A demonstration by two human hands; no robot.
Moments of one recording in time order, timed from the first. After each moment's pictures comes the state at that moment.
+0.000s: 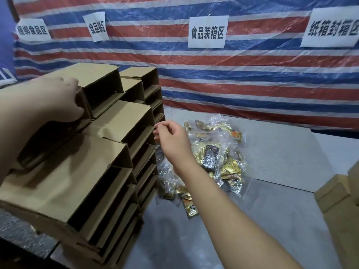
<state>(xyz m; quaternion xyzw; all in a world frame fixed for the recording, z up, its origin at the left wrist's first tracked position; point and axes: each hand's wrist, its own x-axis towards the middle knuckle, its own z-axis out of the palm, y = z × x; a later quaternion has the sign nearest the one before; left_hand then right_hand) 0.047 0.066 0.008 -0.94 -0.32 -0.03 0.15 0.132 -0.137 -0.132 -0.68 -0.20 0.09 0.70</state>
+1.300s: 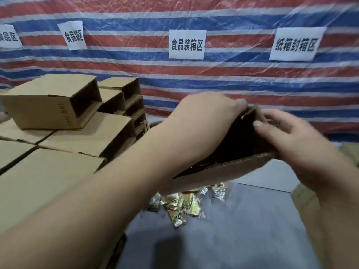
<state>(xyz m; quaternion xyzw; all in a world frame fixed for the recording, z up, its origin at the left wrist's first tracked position) 0.093 -0.176 0.011 -0.94 0.20 -0.27 0.01 0.132 -0.365 -0.032 -0.79 -0.22 0.00 0.58</state>
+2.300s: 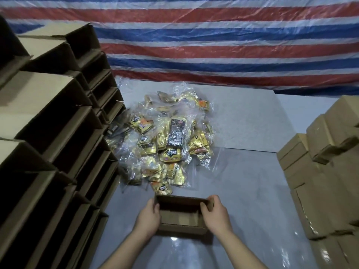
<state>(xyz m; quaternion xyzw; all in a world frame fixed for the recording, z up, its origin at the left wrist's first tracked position) 0.073 -0.151 -0.415 -0.85 -0.28 0.13 -0.43 0.119 -0.363 -0.419 -0.89 0.11 0.18 0.40</state>
